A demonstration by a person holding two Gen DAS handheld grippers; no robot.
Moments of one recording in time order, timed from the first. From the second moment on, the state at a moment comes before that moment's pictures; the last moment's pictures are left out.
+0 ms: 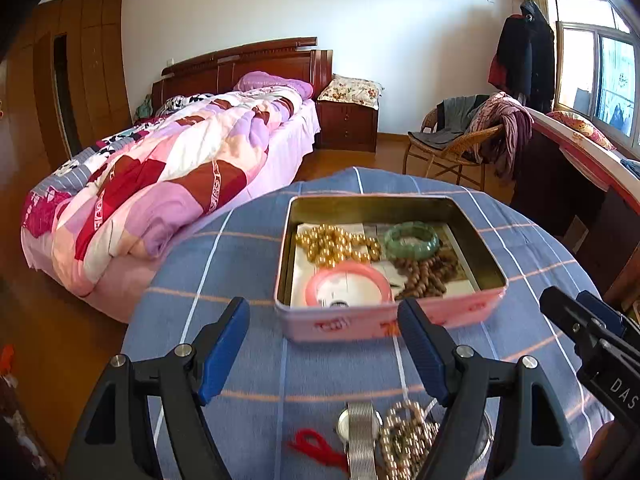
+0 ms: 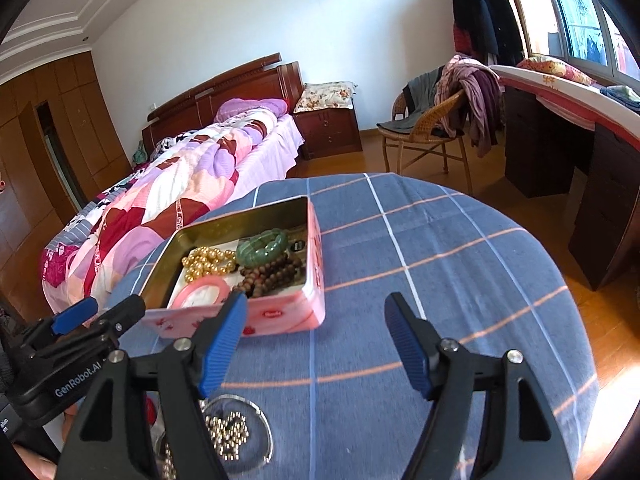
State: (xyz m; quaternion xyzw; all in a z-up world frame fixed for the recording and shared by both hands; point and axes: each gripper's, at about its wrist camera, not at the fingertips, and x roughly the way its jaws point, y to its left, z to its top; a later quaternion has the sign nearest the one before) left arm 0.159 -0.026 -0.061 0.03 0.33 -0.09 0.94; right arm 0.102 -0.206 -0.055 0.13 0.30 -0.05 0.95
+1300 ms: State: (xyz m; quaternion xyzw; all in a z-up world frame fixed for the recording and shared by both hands) left arm 0.093 0.039 -0.097 0.02 0.36 -0.09 0.93; right arm 0.049 -0.189 -0.079 0.10 0.34 -0.02 0.94
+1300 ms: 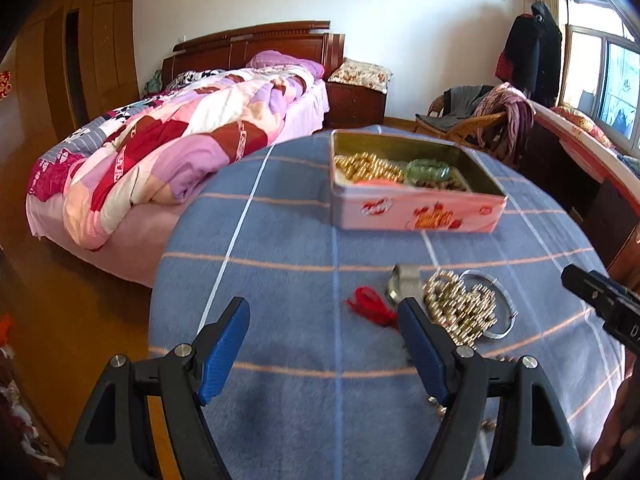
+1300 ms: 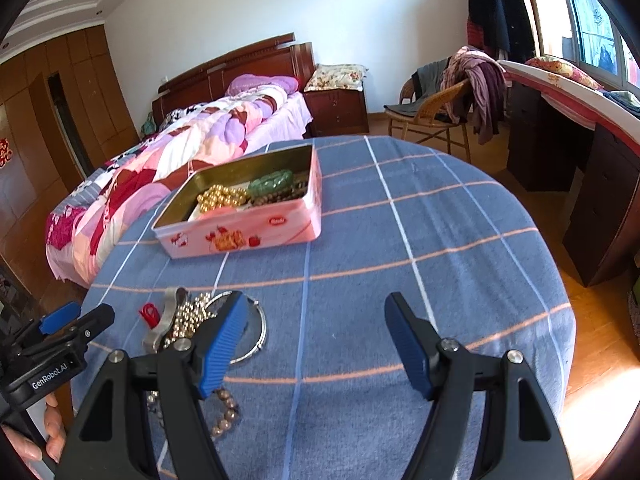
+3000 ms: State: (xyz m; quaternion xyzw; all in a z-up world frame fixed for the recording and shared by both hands) left arm 0.084 0.041 -0.038 -0.06 0.28 -0.22 0.93; right arm 0.064 -0.167 -0.088 0.11 0.37 0.05 0.92
